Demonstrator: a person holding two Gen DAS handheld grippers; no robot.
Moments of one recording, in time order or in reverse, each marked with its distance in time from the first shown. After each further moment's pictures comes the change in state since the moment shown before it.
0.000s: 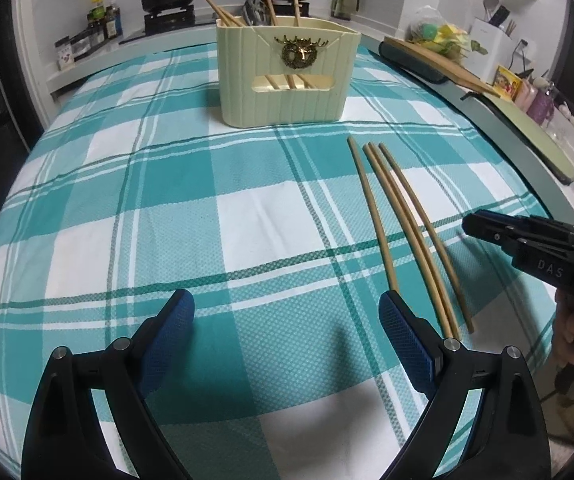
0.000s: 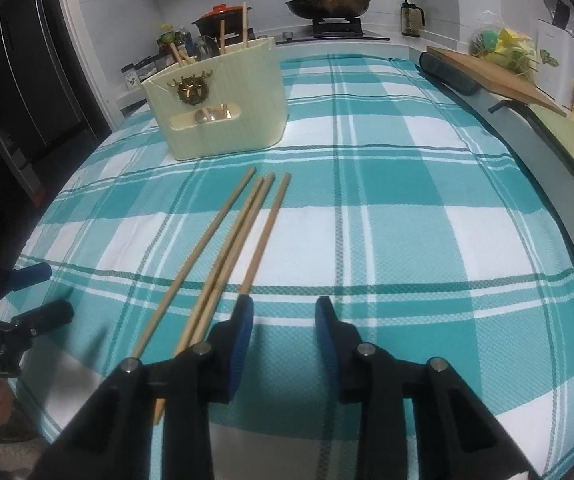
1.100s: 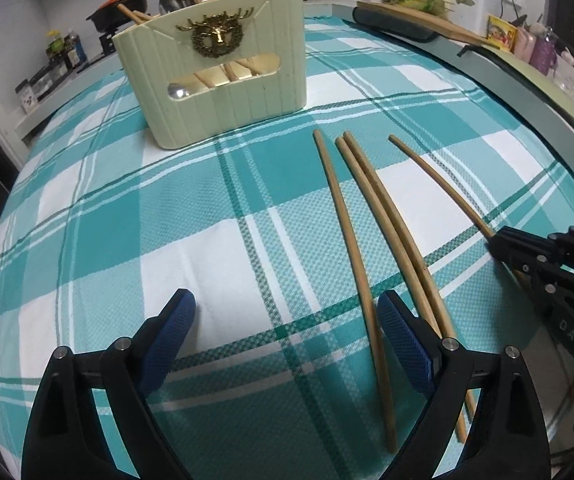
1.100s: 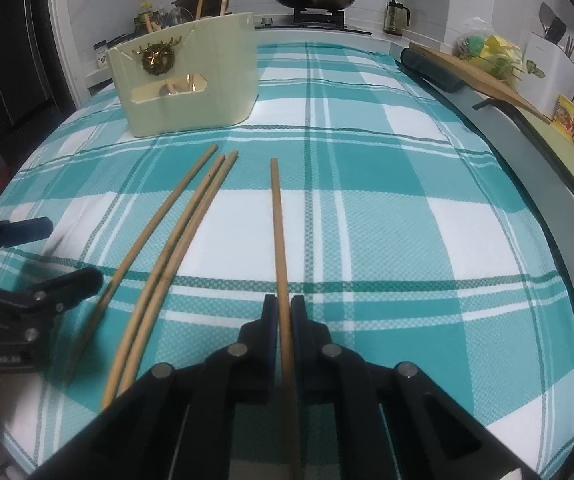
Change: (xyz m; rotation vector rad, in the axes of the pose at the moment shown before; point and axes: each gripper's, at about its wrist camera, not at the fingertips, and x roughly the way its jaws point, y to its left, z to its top) left arm 0.073 -0.059 0.037 0.170 0.048 0.075; right arm 0.025 -0.008 -0.008 -0.024 0.031 -0.165
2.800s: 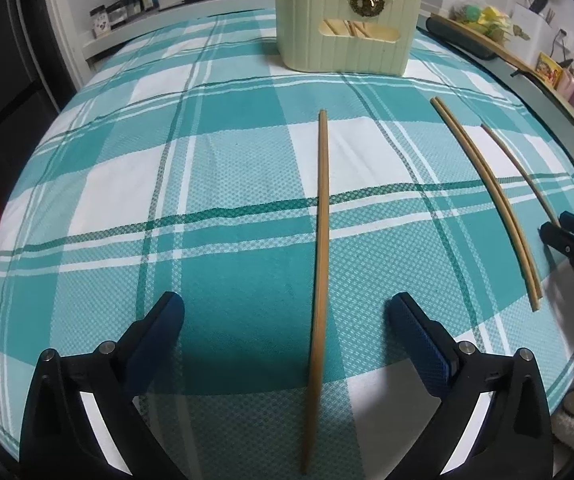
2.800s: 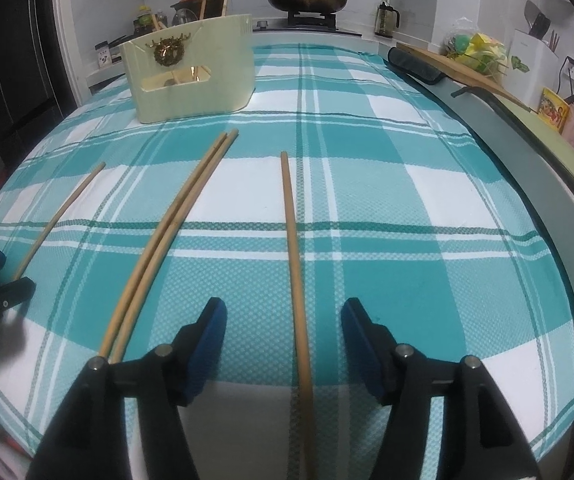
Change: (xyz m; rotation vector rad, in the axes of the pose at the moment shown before) left arm -0.039 0.081 -0.093 -0.216 0.035 0.049; right arm -0.022 0.003 -0.036 0.003 -0.022 -0.023
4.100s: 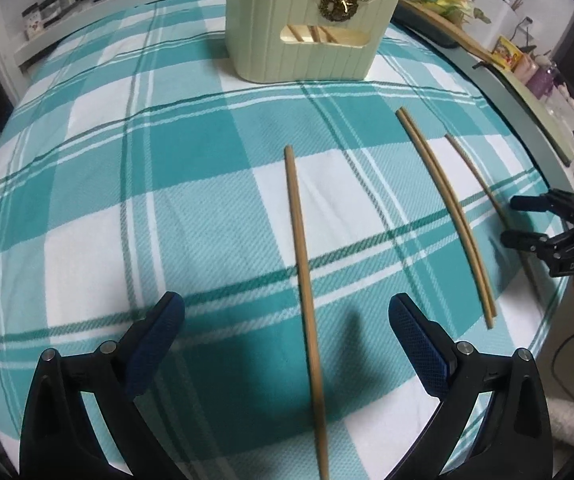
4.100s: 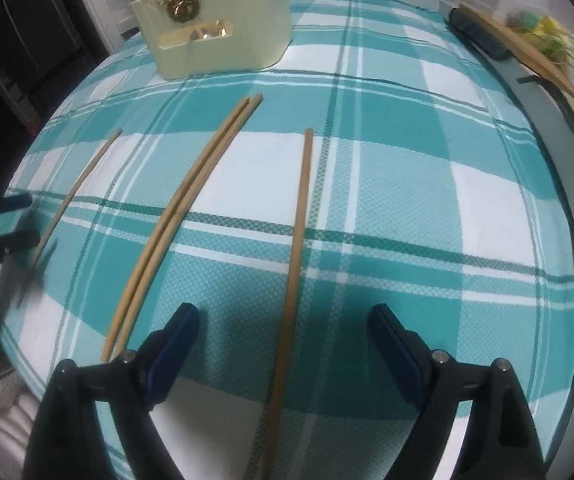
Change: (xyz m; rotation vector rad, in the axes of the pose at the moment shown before) left arm 0.012 0.016 0.071 0.097 0.135 -0.229; right arm 0.029 -0.016 0.047 -0.137 0.282 0.188
